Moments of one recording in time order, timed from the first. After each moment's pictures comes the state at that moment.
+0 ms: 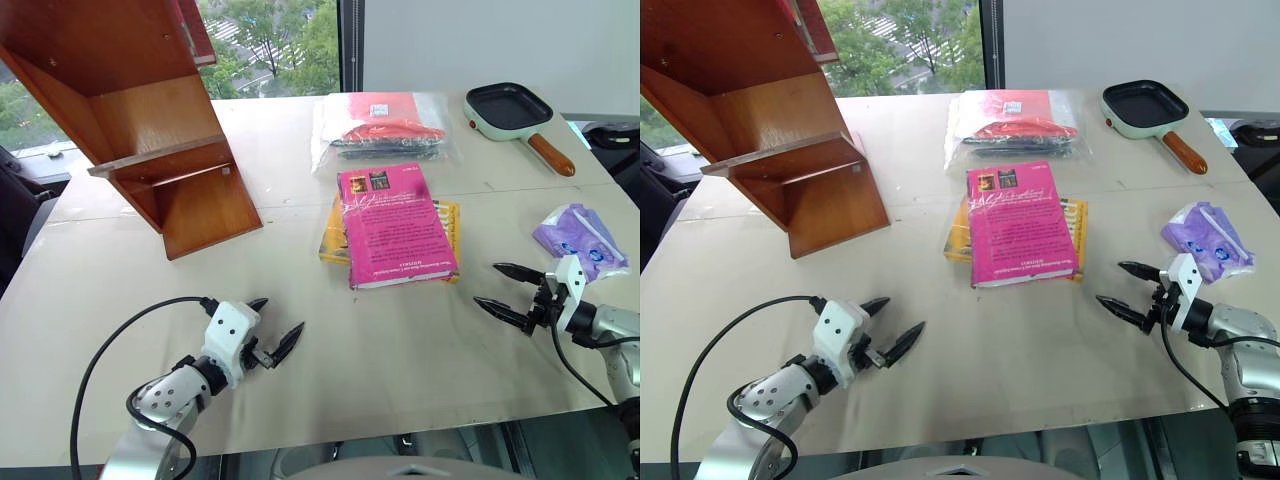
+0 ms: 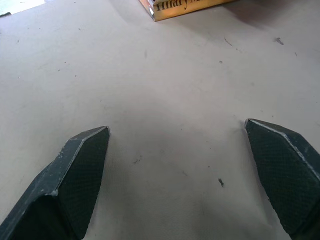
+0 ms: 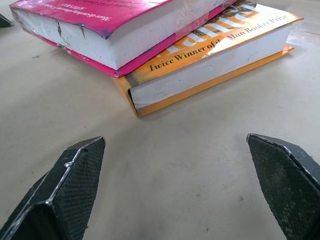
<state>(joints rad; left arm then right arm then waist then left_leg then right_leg) 0.39 0.50 0.08 -0.46 -0.24 0.24 -0.57 -0.10 -0.64 -0.18 0.27 0.43 -0.01 1.17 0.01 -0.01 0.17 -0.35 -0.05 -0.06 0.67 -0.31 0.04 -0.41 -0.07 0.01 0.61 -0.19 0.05</state>
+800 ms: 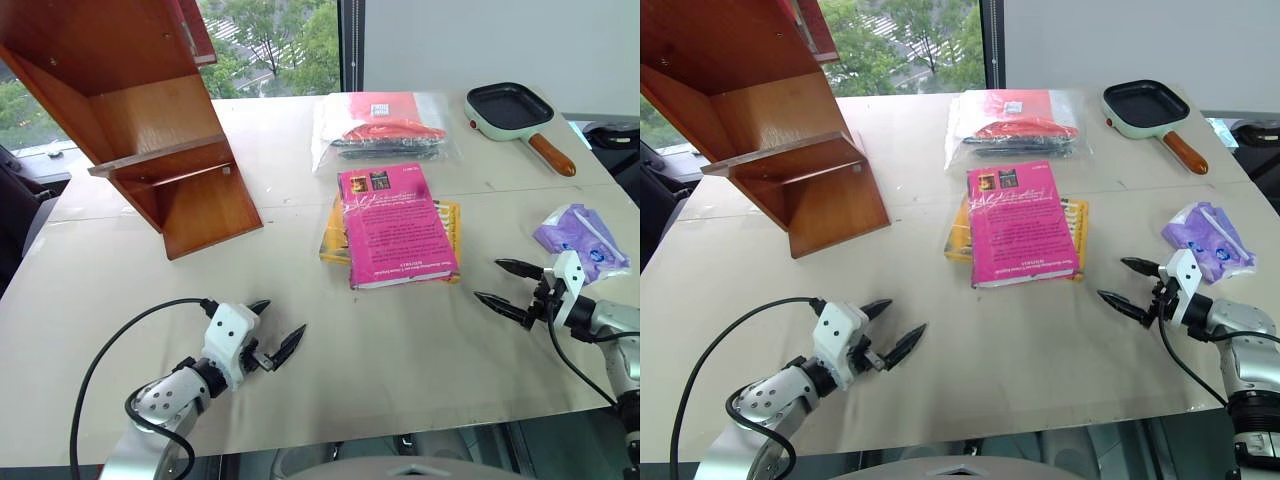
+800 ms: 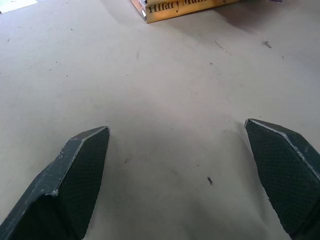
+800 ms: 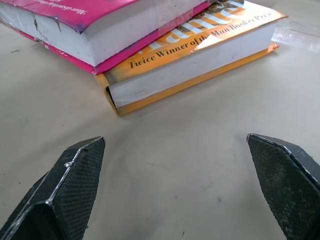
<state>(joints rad) 0.40 0.50 0.08 -0.46 -0.26 0.23 -0.60 -0.14 -0.64 -0.17 0.33 0.40 -0.03 1.15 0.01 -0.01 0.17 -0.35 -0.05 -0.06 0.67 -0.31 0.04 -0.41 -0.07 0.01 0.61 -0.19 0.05</state>
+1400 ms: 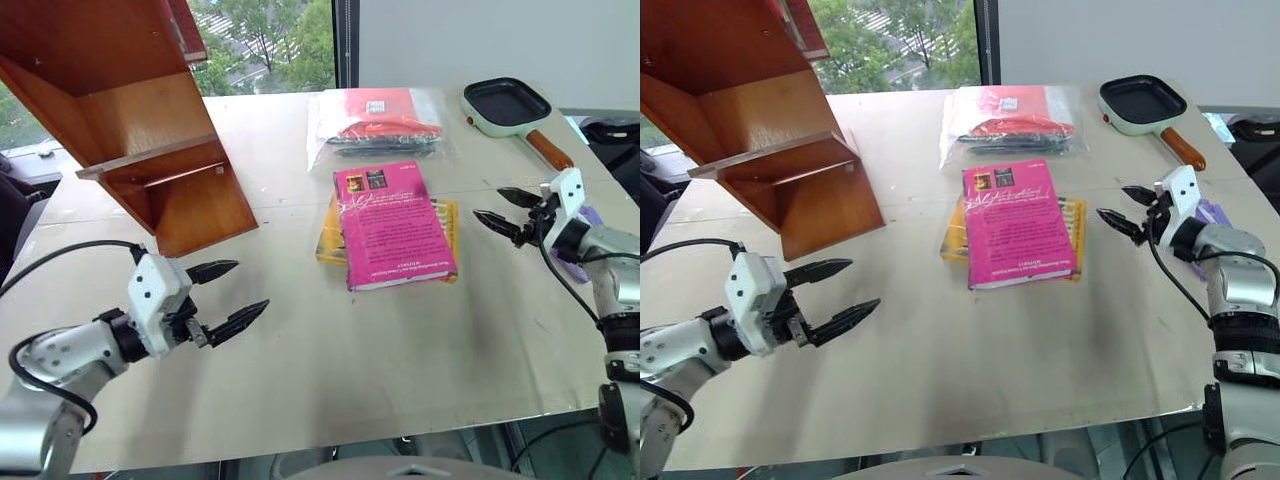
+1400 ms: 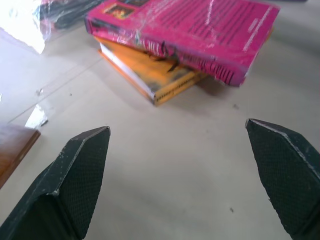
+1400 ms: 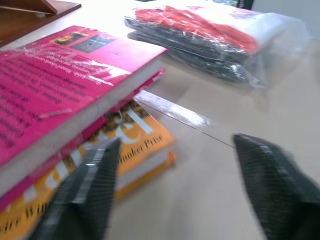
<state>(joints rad) 0.28 0.82 0.46 -0.52 -0.67 0.38 -0.93 -0.55 -0.61 -0.12 0.42 0.32 0.15 0.97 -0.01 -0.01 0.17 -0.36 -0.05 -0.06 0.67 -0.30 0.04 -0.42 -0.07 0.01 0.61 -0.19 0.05</state>
